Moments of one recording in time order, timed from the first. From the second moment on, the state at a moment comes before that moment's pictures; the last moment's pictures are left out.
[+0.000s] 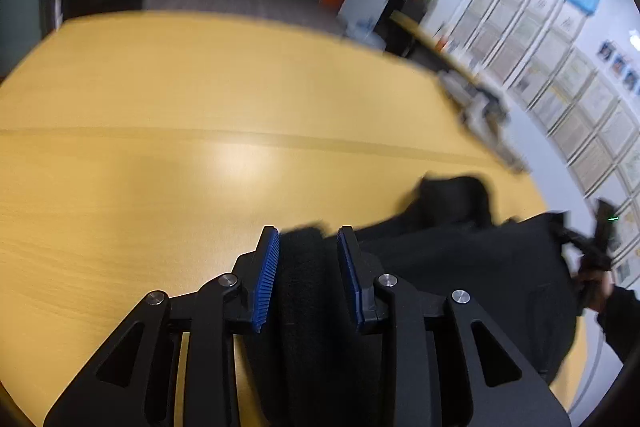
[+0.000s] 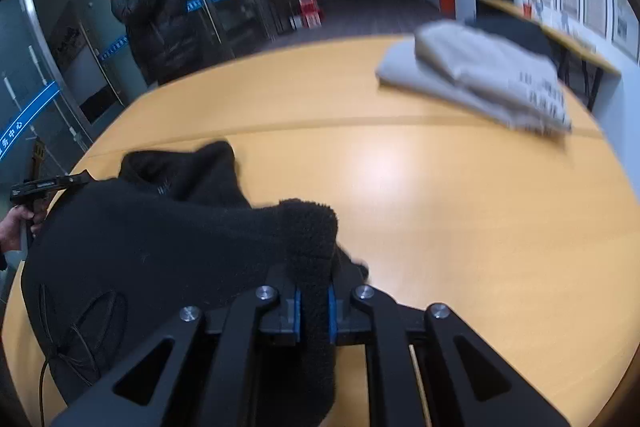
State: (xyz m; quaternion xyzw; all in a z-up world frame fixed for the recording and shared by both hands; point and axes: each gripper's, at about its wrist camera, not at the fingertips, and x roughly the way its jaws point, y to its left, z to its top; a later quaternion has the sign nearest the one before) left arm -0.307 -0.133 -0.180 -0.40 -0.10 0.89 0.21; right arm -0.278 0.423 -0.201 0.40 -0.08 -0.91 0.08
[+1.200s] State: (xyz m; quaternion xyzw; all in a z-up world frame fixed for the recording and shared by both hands) left arm -0.206 -0.023 -0.216 -0.40 0.15 0.84 0.32; right arm -0.108 0.384 -0.248 0.37 -0.40 -0.83 -0.11
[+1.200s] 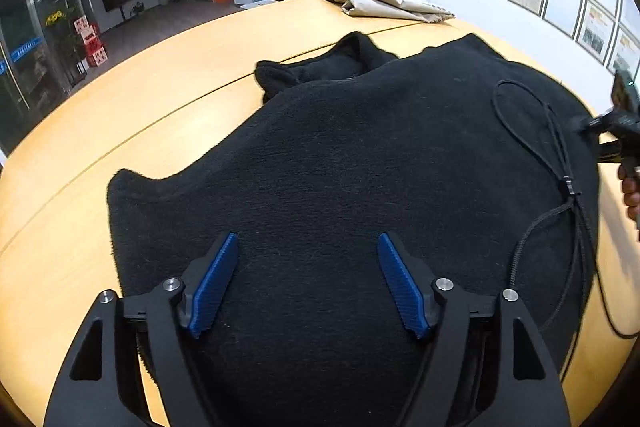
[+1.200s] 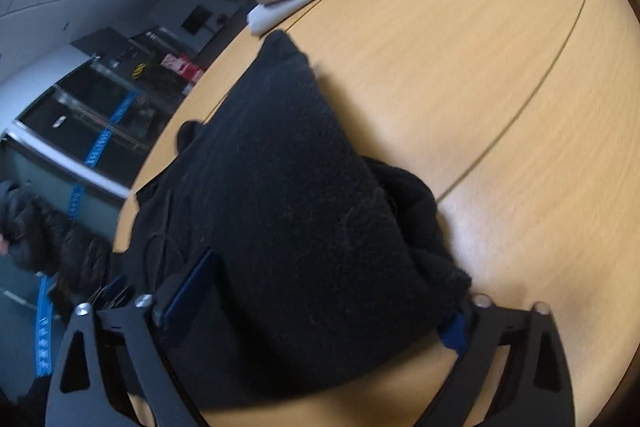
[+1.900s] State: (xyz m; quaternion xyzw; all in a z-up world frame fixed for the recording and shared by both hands) left arm -0.173 0.050 -0.213 -0.37 0.15 0.83 0.39; right arm -0.163 0.310 -0.056 0.31 -0.08 -0.95 0.04
